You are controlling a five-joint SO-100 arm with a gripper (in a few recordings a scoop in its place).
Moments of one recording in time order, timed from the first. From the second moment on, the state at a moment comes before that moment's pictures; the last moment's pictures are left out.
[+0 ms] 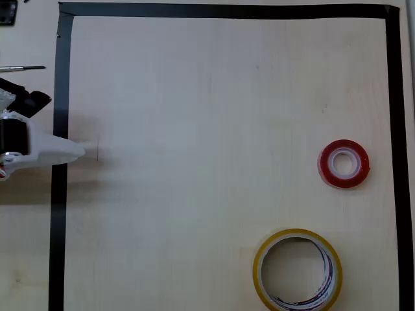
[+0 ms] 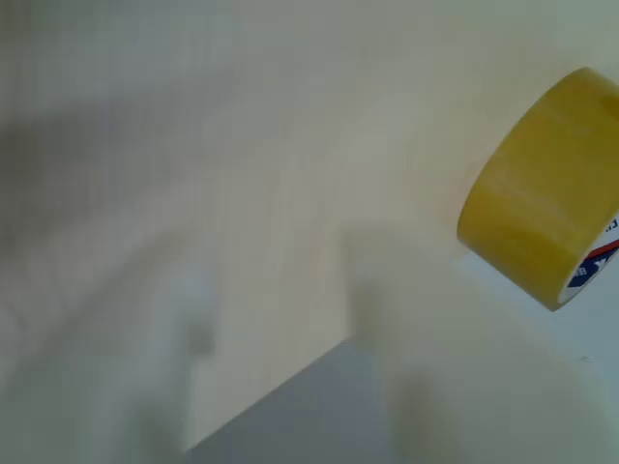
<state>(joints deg) -2.2 190.8 170.3 67.9 -13.4</state>
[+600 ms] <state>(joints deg) -1.4 190.5 172.2 66.5 -12.4</state>
